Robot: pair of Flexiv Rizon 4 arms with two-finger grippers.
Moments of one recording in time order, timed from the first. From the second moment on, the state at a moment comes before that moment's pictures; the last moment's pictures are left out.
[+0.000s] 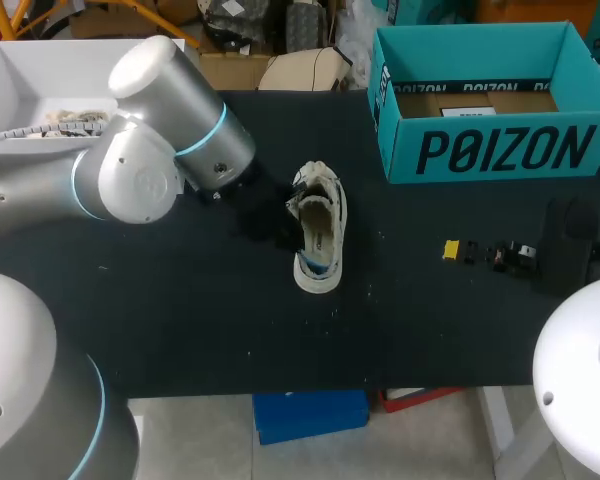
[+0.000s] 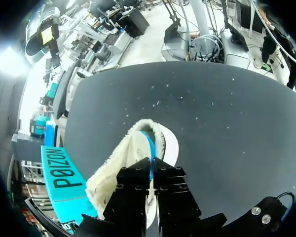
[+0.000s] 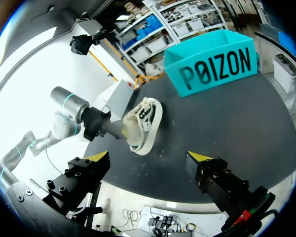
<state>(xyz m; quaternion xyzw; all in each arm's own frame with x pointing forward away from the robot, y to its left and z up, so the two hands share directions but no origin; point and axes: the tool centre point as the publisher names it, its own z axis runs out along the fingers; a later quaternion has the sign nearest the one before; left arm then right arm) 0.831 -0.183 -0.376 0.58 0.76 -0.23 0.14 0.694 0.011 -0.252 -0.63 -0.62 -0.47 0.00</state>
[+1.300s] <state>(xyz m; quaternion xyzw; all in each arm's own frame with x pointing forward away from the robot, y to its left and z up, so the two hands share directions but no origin) 0.838 -0.175 -0.358 0.62 0.77 -0.14 0.11 0.694 0.011 -0.252 -0.63 -0.62 -0.47 0.00</state>
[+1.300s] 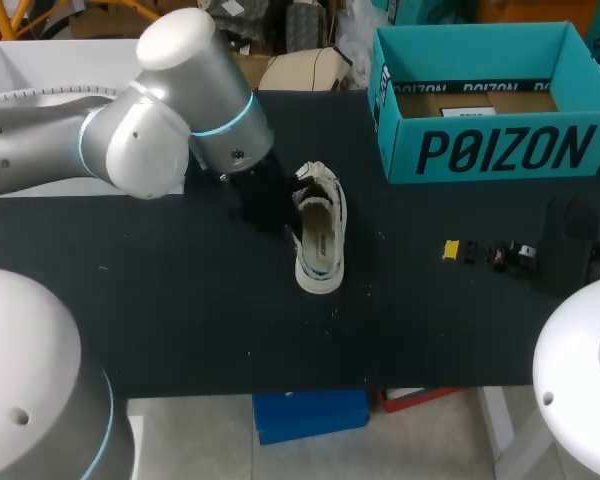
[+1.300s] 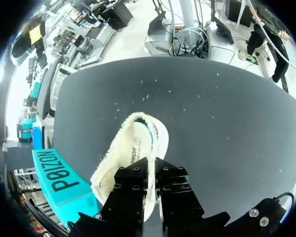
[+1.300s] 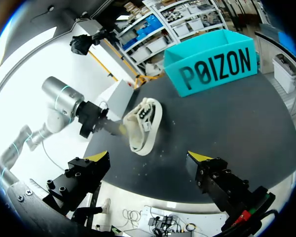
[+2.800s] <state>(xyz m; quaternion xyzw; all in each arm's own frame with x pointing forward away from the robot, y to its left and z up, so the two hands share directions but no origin) 0.854 -0.212 -0.396 0.63 0.76 -0.13 0.09 0.694 0.011 -0.252 -0.63 -0.62 -0.47 0.00</state>
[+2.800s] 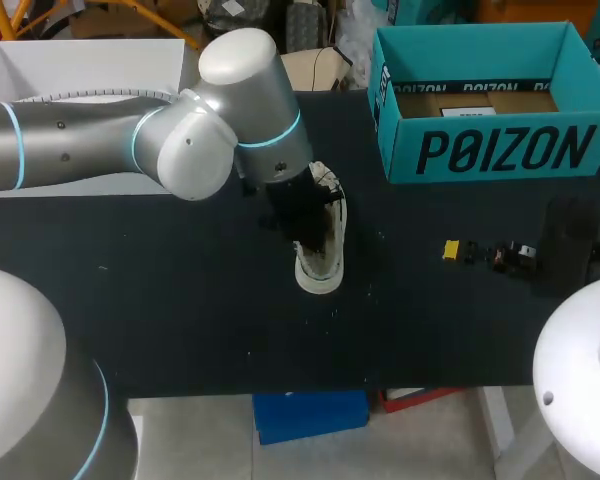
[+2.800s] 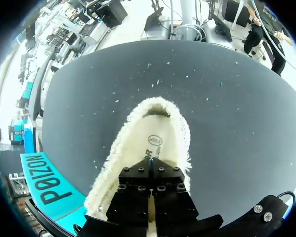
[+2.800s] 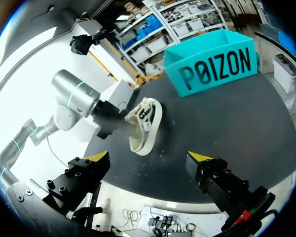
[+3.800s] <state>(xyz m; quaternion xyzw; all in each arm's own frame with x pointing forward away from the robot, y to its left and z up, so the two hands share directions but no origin) 0.903 -0.152 -0.293 0.51 0.80 -0.12 0.30 0.694 0.011 -0.252 -0.63 -0.62 -0.47 0.00</state>
